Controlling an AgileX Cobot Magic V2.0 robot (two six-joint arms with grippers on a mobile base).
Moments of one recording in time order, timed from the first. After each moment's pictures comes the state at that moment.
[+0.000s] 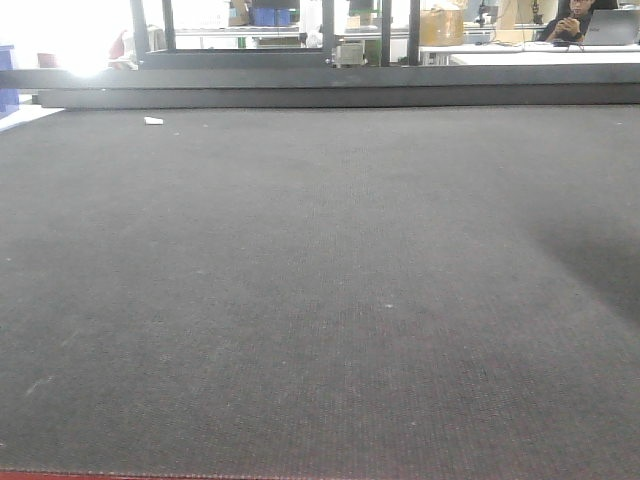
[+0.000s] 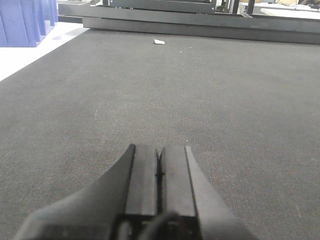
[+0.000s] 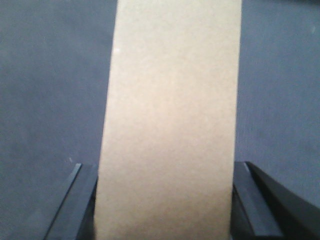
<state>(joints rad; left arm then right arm) -0.05 -0.01 0.03 -0.08 0.12 0.05 0.38 0.40 -0.79 -0.17 0.85 0.22</state>
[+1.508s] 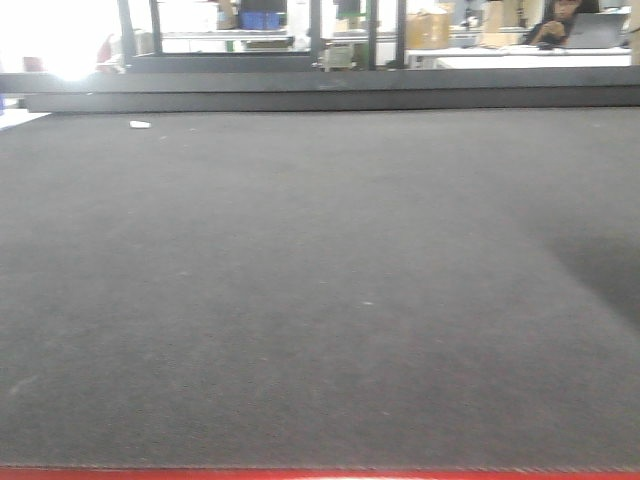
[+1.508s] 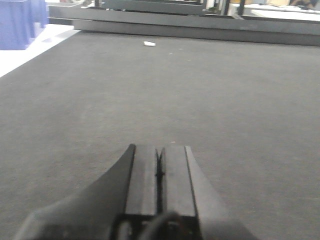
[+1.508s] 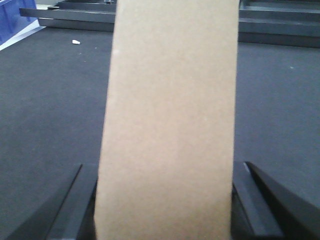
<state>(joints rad) -0.05 -0.01 0.03 -0.08 0.12 0.05 0.38 0.27 -0.79 -0.15 0.85 0.22</state>
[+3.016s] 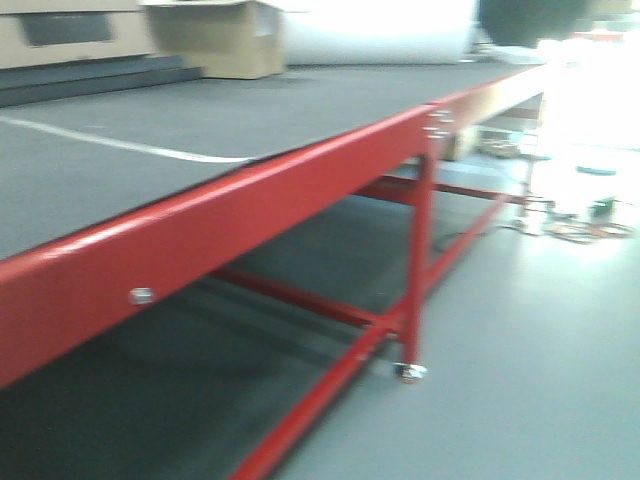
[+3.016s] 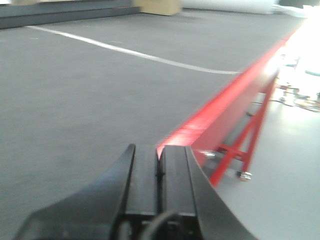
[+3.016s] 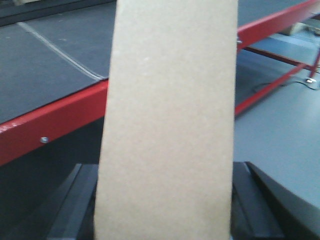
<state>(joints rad) -0.05 -0.01 0.03 -0.08 0.12 0.05 0.38 0.27 -0.79 -0.15 0.85 0.22</state>
